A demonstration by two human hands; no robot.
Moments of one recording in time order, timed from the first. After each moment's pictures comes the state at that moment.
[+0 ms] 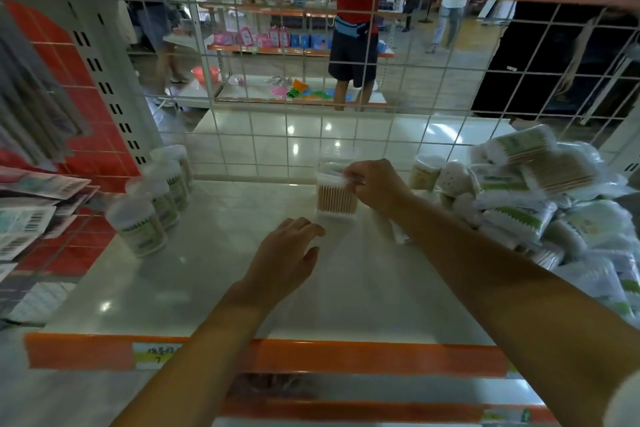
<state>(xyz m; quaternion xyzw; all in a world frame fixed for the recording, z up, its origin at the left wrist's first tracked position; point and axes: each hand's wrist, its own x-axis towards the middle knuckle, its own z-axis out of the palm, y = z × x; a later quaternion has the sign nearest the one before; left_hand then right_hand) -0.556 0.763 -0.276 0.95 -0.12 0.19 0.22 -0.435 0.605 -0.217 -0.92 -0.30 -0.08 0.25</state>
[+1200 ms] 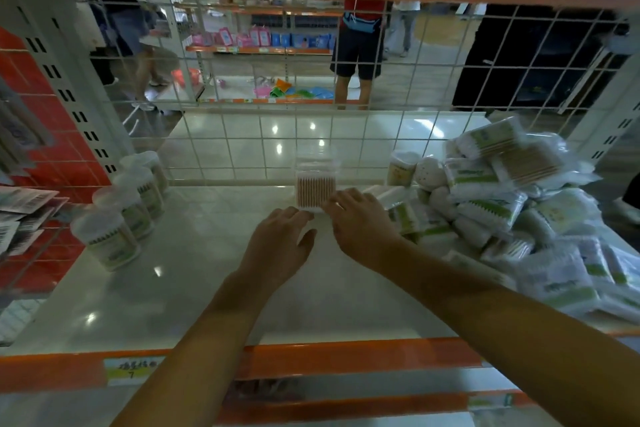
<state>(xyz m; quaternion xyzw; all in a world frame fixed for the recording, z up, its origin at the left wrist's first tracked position) -0.538 0.741 -0.264 0.95 -0.11 0.21 0.21 -0.491 0.588 -0.246 -0.93 -0.34 -0.15 0.03</state>
